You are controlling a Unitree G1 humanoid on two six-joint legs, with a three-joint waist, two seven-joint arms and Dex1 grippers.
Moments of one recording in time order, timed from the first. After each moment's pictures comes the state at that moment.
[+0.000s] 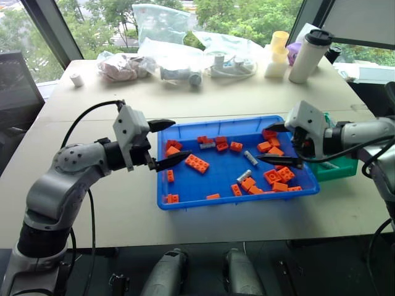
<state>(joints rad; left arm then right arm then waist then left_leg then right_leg) -0.40 0.68 0.05 -0.47 -0.58 0.58 -0.79 -0.56 -1.00 0.04 -0.25 0.36 0.69 1.07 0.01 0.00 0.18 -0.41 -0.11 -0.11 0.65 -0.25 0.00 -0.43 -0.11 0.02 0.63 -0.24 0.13</state>
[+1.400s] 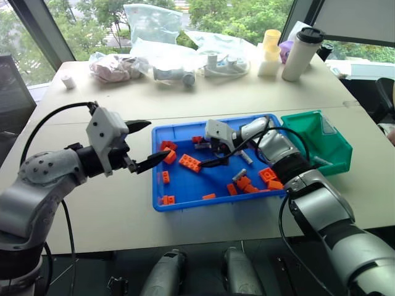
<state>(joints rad) -0.26 0.80 0.21 -0.60 -0.62 0.67 -0.70 -1.03 -0.36 0.42 0.78 -0.04 0.10 1.18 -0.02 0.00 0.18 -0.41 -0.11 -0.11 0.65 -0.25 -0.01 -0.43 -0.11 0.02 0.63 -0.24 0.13</state>
